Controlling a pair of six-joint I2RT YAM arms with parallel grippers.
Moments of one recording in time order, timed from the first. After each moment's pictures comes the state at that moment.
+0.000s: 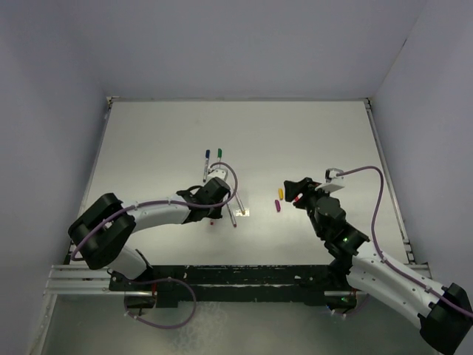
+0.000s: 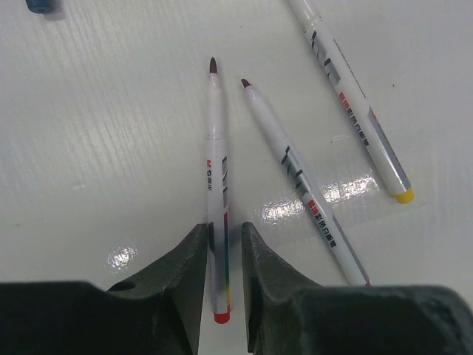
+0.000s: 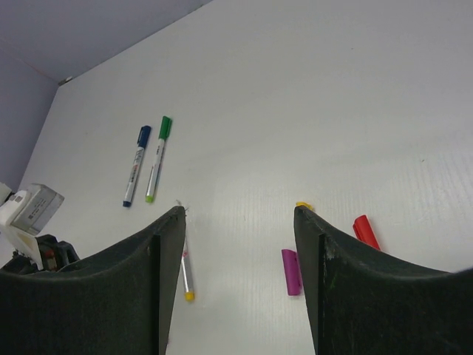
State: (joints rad) left arm -0.84 1.52 0.73 -0.22 -0.27 -0.57; right arm 0.71 0.65 0.29 0.16 0.53 0.64
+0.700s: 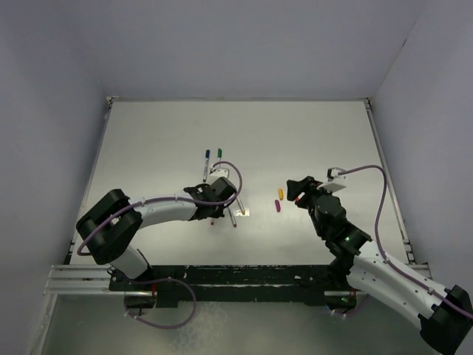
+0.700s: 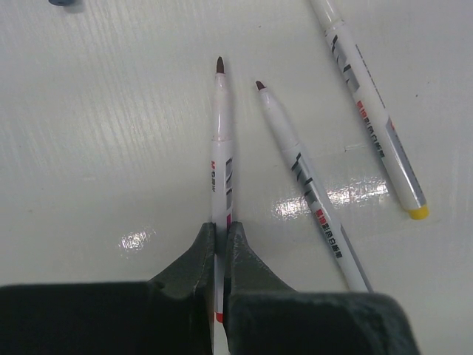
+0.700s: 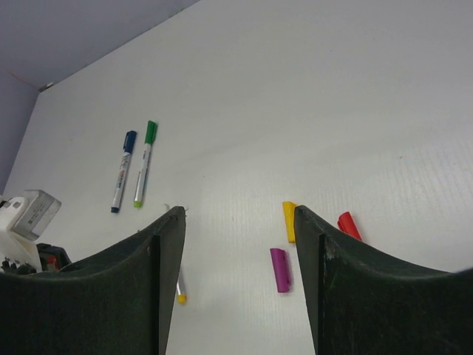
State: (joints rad) left arm -0.87 1.59 0.81 -0.34 -0.33 -0.64; right arm 0.71 0.63 0.32 0.09 0.57 0.65
